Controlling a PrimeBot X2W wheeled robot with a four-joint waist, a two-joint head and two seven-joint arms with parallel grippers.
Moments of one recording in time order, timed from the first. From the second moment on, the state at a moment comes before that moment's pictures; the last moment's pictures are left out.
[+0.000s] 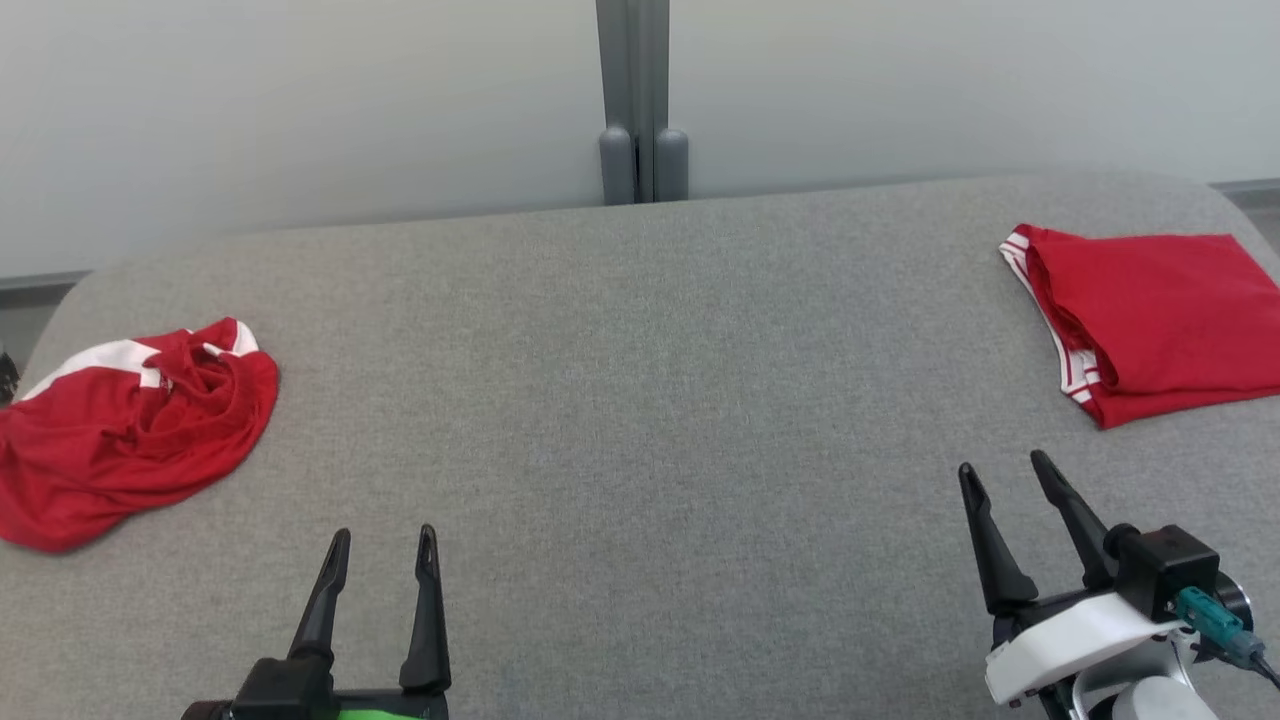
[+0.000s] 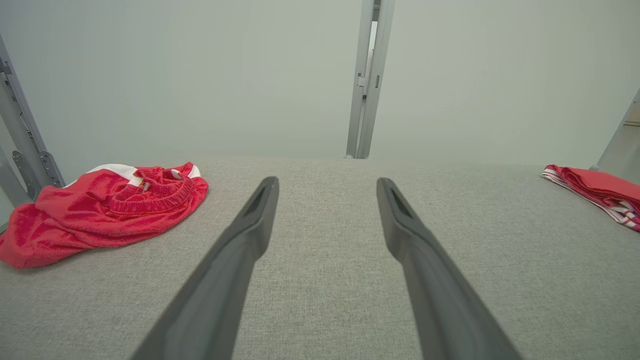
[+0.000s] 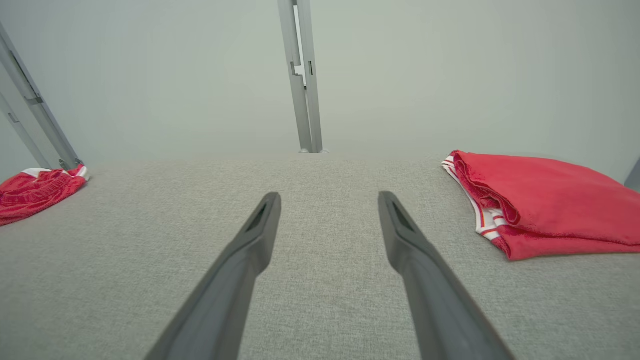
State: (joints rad) left arm 0.13 0.05 -0.16 0.02 -0.19 0.03 -0.26; right arm -0.01 -0.20 0.12 0.20 0.27 0.13 -0.26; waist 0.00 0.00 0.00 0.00
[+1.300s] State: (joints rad) left arm 0.28 0.05 -0.15 0.08 -0.17 0.03 -0.26; right arm 0.20 -0.14 0.09 0.12 0.24 0.13 -0.26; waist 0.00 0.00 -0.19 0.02
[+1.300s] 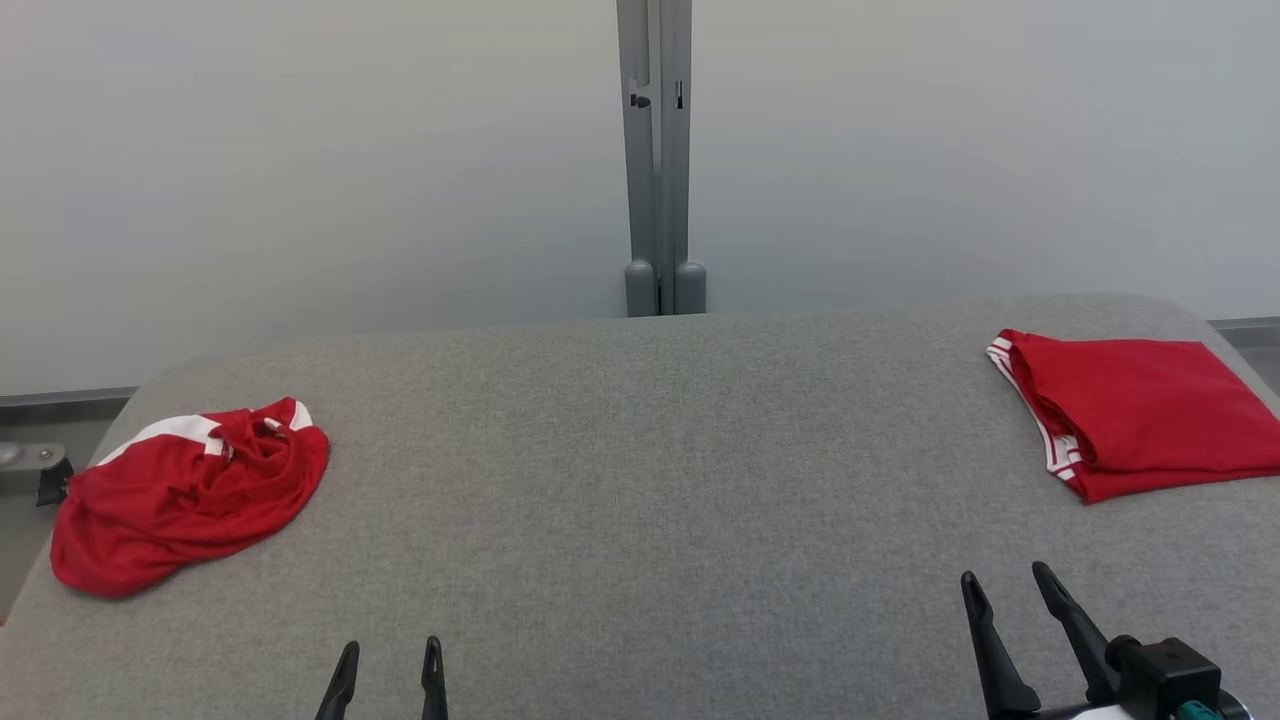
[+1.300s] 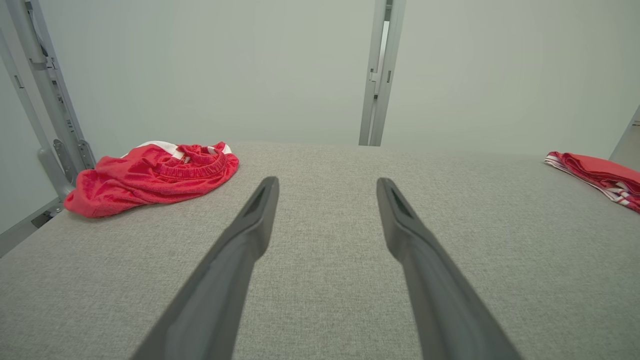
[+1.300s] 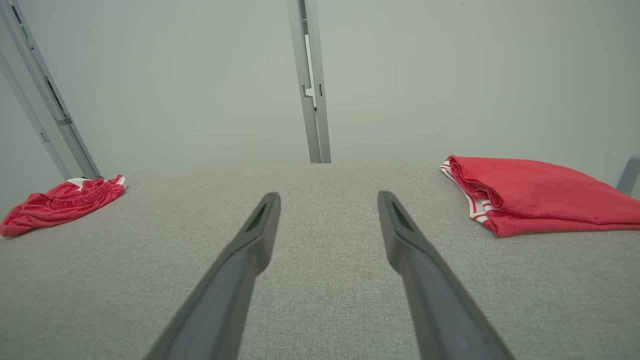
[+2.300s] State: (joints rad) left arm 0.27 0.05 -0.16 0.08 -0.16 0.02 -0.26; right arm 0.20 -0.13 0.07 0.13 0.24 0.13 -0.26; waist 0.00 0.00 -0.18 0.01
